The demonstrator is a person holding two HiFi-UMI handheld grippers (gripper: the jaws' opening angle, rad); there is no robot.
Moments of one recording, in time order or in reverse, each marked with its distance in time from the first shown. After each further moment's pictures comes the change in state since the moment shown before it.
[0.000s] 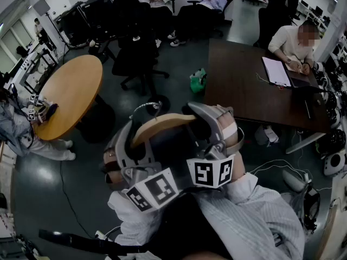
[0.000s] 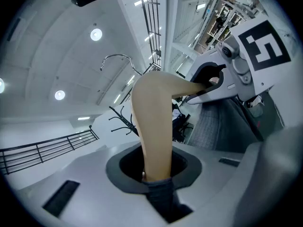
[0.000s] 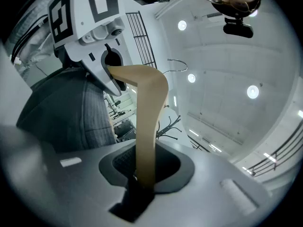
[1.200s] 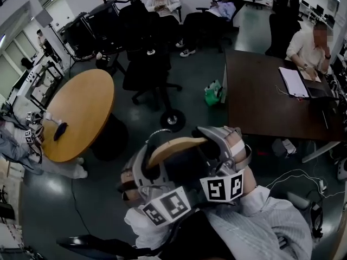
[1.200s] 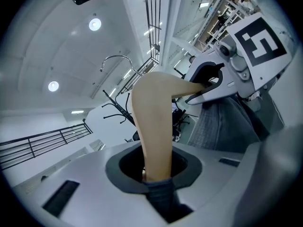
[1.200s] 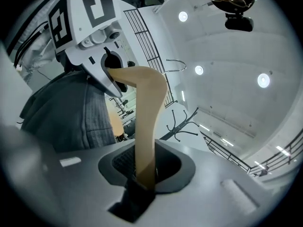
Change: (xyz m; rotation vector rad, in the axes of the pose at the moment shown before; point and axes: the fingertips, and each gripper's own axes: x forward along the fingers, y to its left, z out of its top) left arm 0.091 0.031 -0.110 -0.014 0.056 -0.077; right arm 0.121 0.081 0.005 0.049 0.039 0.119
